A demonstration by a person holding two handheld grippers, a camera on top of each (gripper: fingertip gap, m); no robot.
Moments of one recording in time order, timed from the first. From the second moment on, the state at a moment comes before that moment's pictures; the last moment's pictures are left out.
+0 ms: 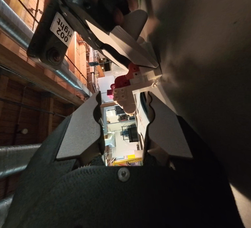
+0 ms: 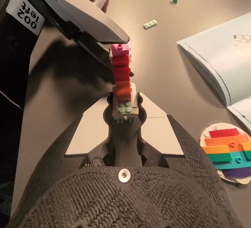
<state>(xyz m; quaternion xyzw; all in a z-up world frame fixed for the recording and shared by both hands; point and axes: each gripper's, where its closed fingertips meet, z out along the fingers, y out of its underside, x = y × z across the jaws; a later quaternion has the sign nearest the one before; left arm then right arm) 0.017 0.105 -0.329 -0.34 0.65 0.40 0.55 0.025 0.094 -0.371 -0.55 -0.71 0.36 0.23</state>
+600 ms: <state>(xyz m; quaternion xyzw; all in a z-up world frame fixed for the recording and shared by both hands) 0.009 0.102 -0.299 -0.36 0.59 0.38 0.61 0.016 0.085 -0.349 -0.55 -0.68 0.42 0.26</state>
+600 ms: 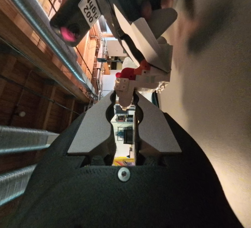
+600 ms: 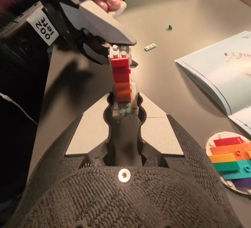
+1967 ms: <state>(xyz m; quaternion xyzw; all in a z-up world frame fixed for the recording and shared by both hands) -0.052 0.114 -0.270 -0.64 0.26 0.02 0.72 0.082 0.176 -0.226 -0.50 -0.41 0.13 0.75</state>
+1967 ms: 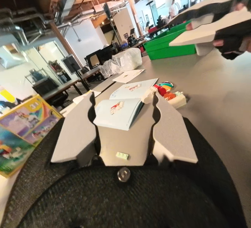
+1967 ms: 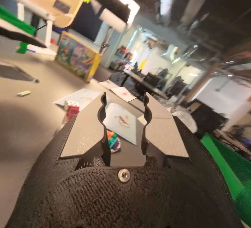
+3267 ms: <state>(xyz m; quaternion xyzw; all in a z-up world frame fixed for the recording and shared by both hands) -0.017 0.080 -0.259 -0.62 0.17 -0.02 0.76 0.483 0.056 -0.400 -0.66 0.01 -0.15 0.74</state>
